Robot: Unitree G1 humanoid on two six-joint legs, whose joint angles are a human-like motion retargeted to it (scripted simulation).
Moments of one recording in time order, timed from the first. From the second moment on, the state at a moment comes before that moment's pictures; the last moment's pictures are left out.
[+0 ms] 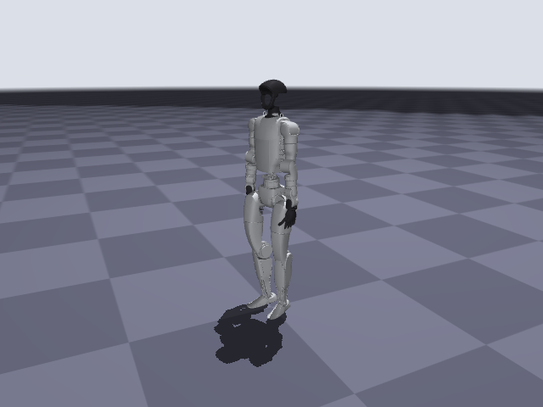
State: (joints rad) left arm -0.02 0.10 0.27 1.64 0.15 0.04 -0.23; right arm 0.02 -0.13 0.19 1.56 -0.48 0.02 0.30; waist -0.10 0.01 -0.09; left_leg 0.00 -0.04 0.25 0.02 -0.08 0.04; right_leg -0.01 0.03 -0.21 0.03 -0.11 -0.05
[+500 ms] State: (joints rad) left arm -0.03 0.11 0.27 1.63 0.15 0.04 -0.23; right arm 0.02 -0.14 0.19 1.57 -0.48 0.02 0.30; waist -0.07 0.02 -0.10; left_leg -0.02 -0.05 0.22 0.02 -0.06 0.05; right_leg 0.00 0.02 -0.23 0.03 -0.12 -0.04
